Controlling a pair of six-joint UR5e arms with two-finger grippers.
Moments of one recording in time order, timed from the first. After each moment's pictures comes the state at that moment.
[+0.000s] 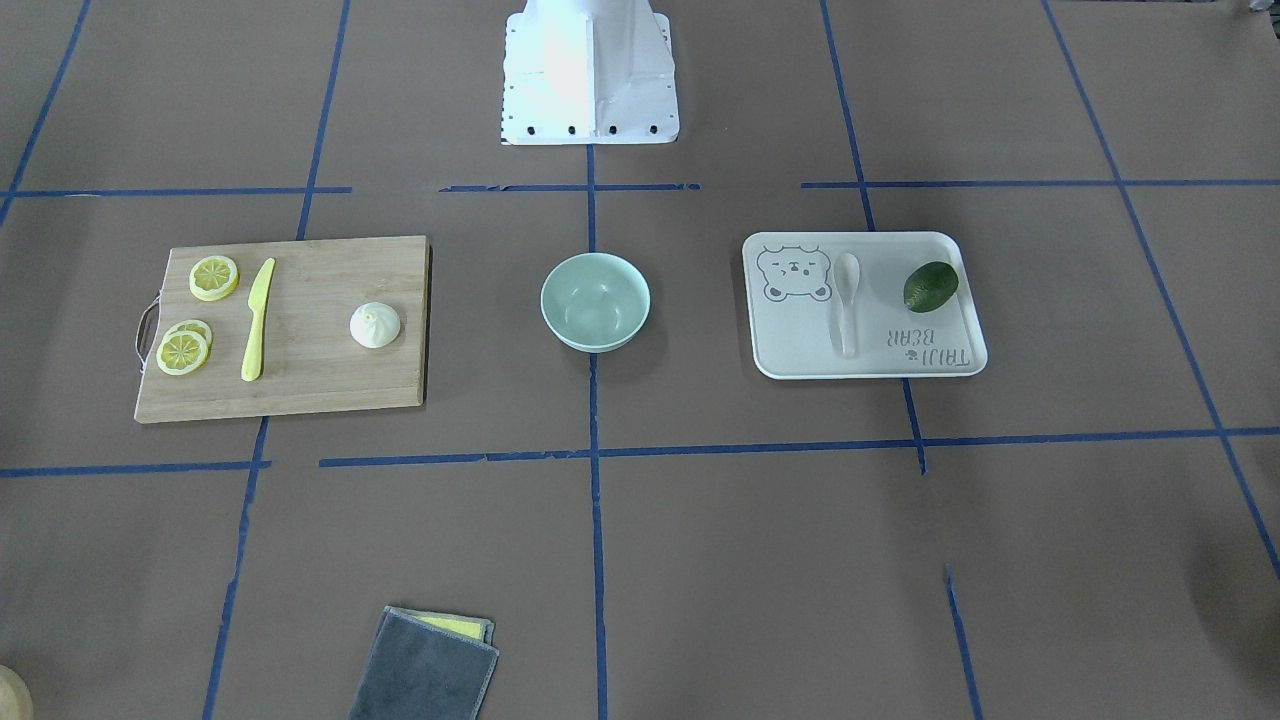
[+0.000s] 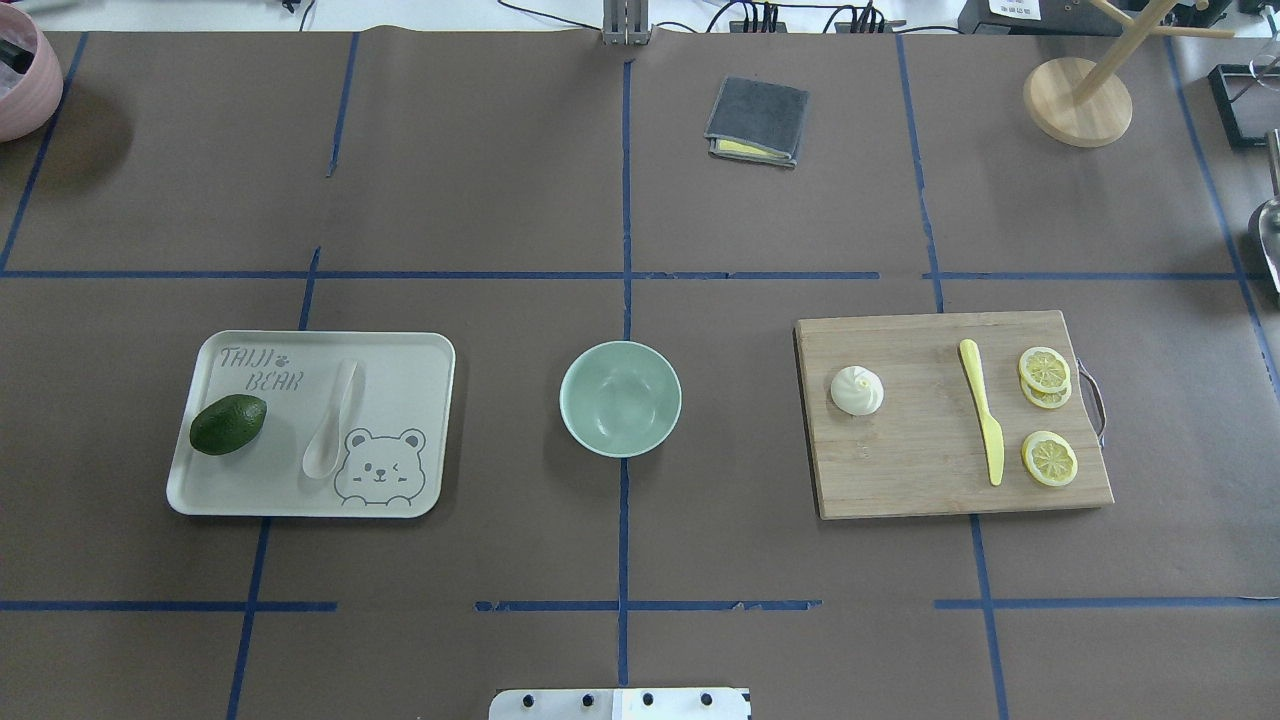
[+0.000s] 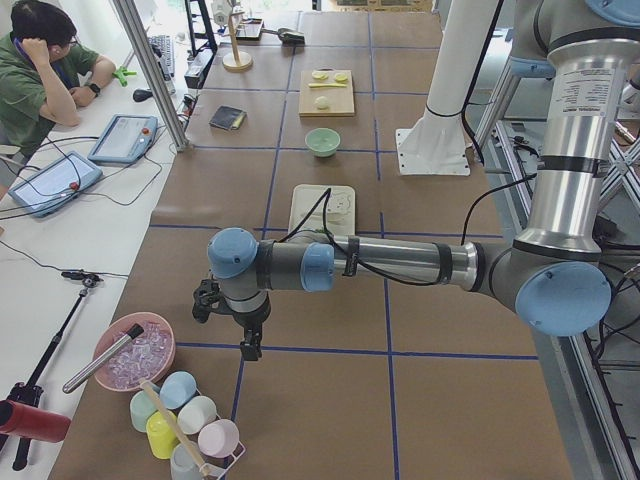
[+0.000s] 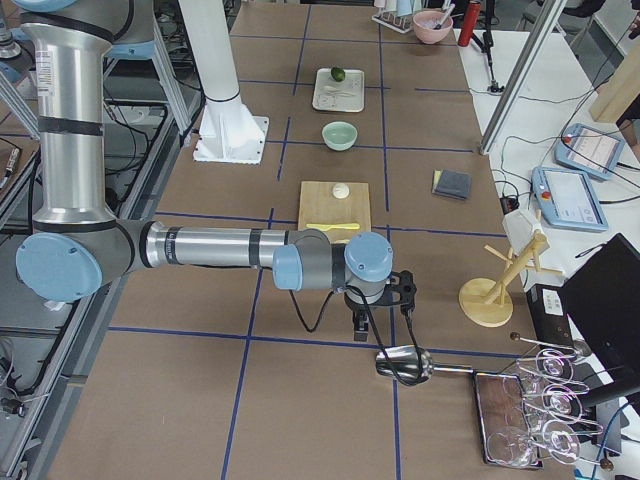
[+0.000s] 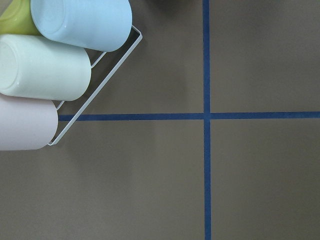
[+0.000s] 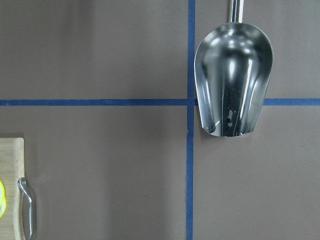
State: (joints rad) left arm -1.58 -1.65 -1.56 -1.50 -2.30 0.03; right arm 1.56 -1.62 1.63 -1.51 2.44 0.07
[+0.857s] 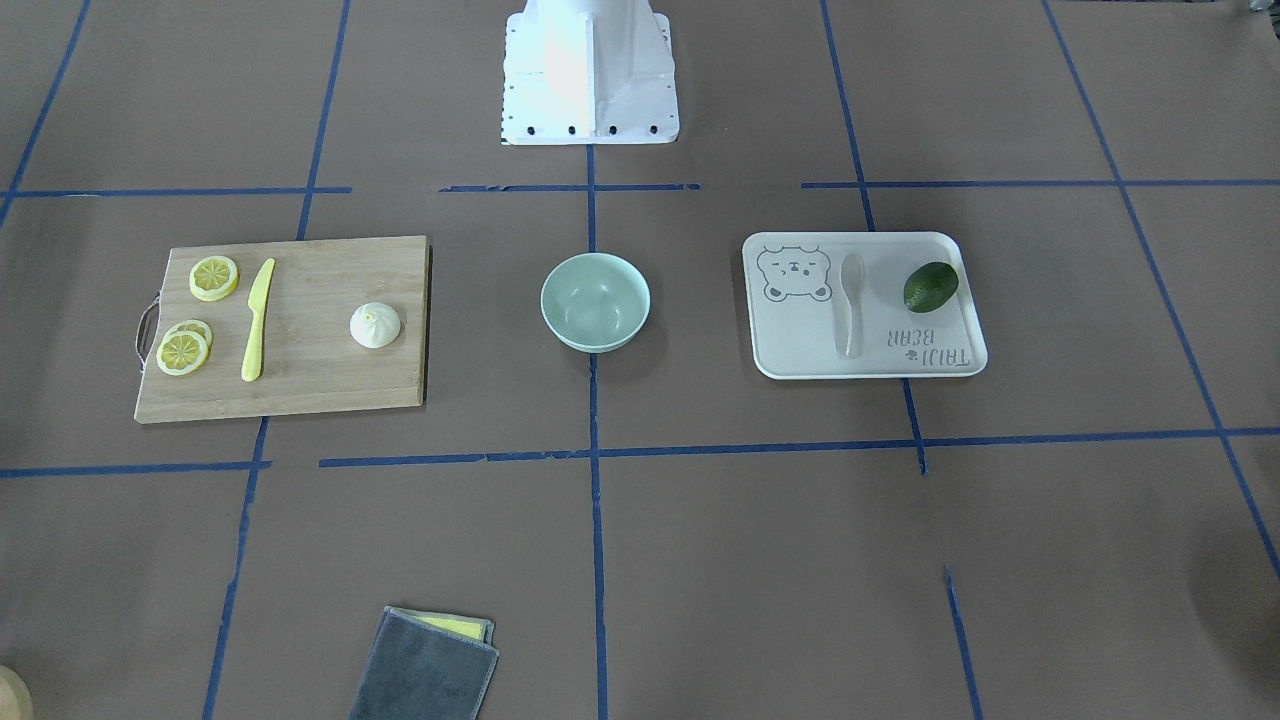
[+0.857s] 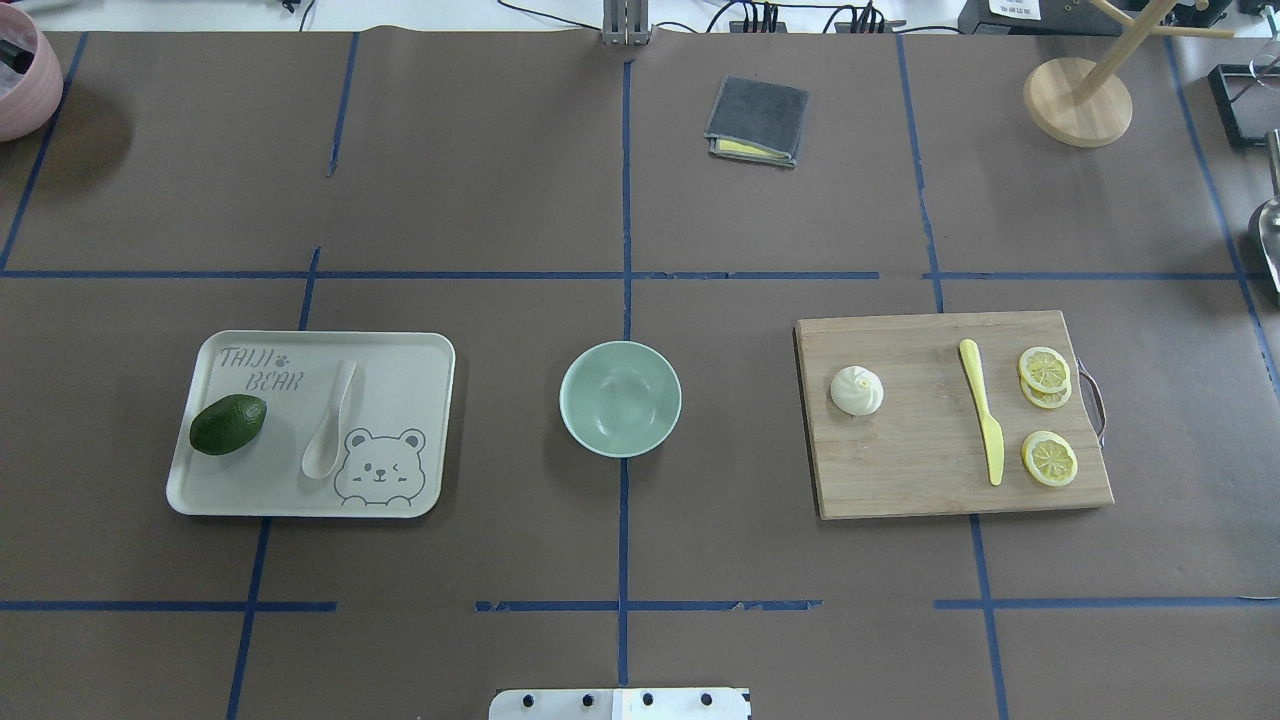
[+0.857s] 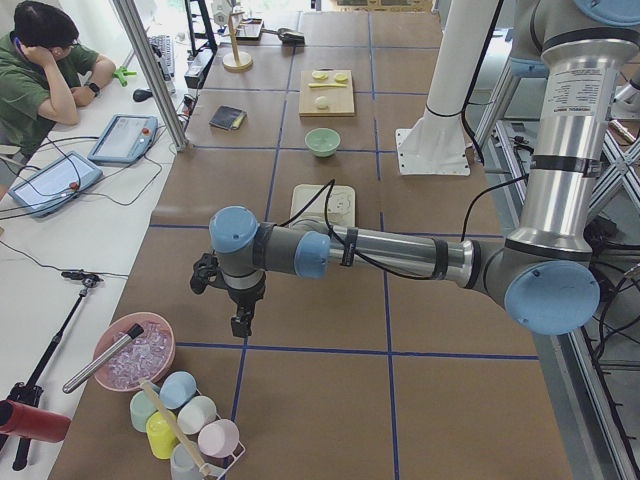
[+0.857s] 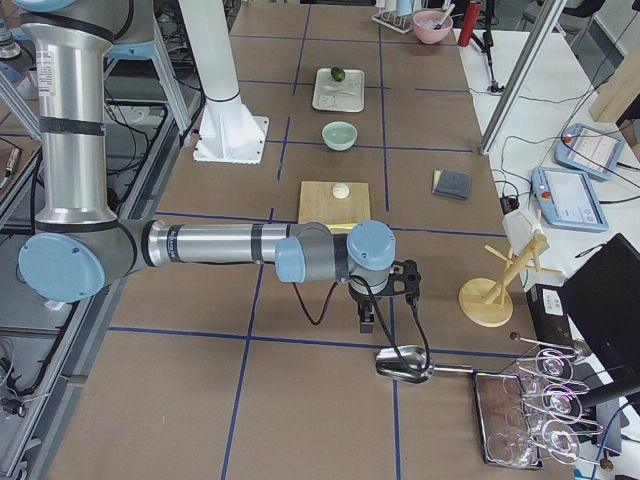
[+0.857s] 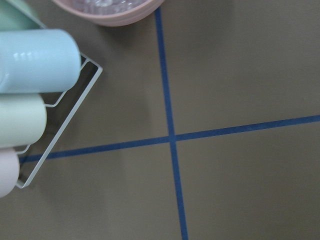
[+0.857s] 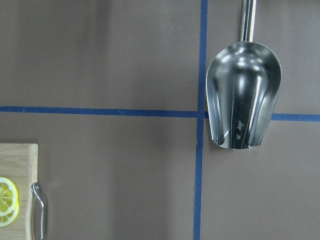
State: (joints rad) left arm -1.42 -1.67 -1.69 -1.61 -2.29 -0.06; right arm 1.56 -1.60 1.67 -1.51 2.43 0.07
